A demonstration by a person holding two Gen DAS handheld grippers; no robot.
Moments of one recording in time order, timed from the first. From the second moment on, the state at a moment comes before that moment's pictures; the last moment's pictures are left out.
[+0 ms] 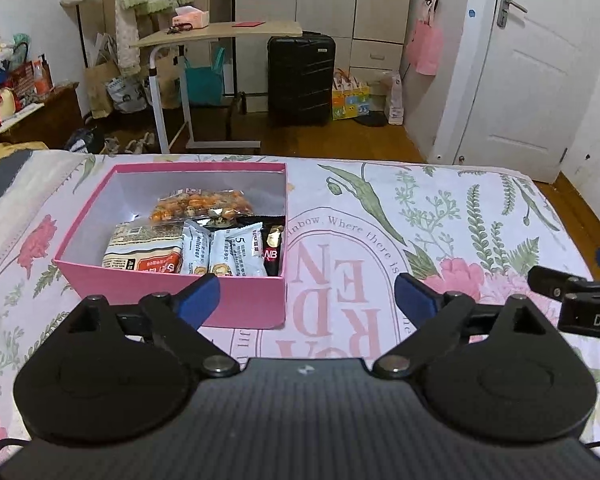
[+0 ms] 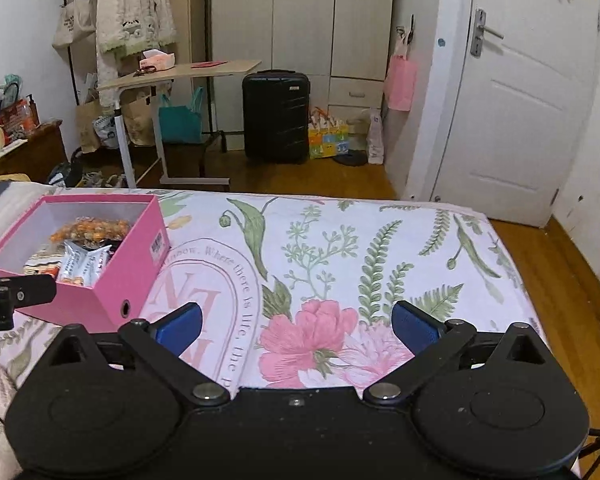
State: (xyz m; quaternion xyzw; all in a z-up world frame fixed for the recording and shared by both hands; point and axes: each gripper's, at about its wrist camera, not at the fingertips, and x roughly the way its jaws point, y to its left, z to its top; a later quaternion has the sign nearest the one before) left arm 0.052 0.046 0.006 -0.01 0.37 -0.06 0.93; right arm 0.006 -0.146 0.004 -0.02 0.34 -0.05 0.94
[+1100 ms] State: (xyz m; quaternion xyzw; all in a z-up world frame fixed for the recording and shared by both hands) left arm 0.044 0.029 -0.015 0.01 0.39 -0.09 0.92; right arm -0.002 -0.146 -0.006 -0.03 0.34 -0.06 0.94
